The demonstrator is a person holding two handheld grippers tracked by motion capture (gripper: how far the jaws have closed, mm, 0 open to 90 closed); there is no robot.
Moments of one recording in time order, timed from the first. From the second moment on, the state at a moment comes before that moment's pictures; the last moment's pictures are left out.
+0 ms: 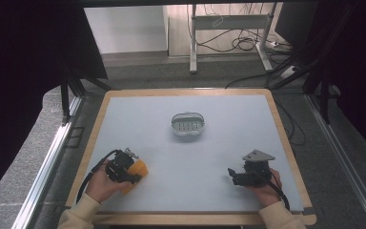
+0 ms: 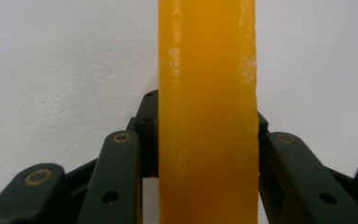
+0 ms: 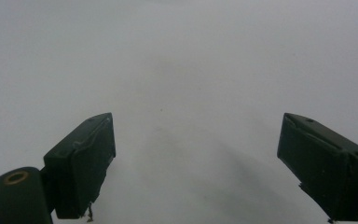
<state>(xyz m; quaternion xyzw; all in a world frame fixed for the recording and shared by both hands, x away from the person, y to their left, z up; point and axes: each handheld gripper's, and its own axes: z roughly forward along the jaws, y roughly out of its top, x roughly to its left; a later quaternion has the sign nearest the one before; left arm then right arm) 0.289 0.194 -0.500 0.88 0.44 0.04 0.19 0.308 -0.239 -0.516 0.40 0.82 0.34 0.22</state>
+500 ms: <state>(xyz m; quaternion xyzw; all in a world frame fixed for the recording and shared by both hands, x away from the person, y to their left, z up) 0.285 0.201 -0.484 0.88 0.42 0.03 0.21 0.307 -0.240 -0.515 0.41 0.82 0.34 0.23</state>
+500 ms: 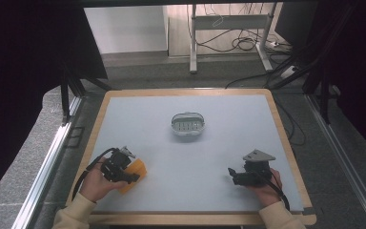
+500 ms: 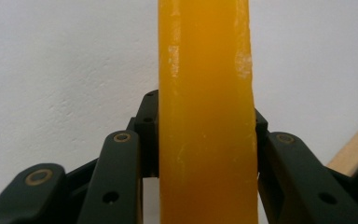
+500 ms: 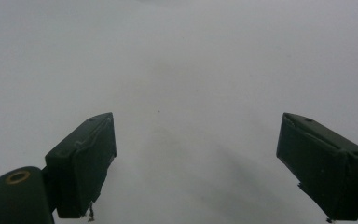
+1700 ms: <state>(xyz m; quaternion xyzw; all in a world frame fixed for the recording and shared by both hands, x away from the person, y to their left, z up) 0.300 0.185 -0.463 0.90 0.37 0.03 0.23 0.307 -0.240 -0.515 0.40 0.82 0.34 0.23</state>
